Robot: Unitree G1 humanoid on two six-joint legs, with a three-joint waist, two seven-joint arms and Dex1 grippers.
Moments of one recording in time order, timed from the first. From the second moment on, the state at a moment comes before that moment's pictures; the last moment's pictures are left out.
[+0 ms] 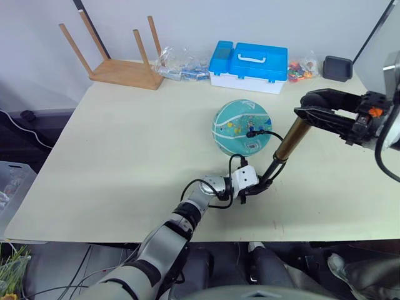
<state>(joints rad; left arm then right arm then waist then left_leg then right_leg) -0.67 0.02 -0.37 1.05 0.16 -0.46 -0.81 -0.42 -1.03 -0.36 -0.60 1.32 0.93 0.33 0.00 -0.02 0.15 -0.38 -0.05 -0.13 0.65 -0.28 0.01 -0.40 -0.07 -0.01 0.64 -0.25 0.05</state>
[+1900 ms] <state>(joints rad) -0.61 0.03 -0.37 1.06 0.16 -0.46 -0.76 -0.18 -0.71 0.09 -0.37 0.65 0.46 0.63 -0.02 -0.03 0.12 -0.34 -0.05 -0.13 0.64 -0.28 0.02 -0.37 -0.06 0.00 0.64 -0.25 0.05</state>
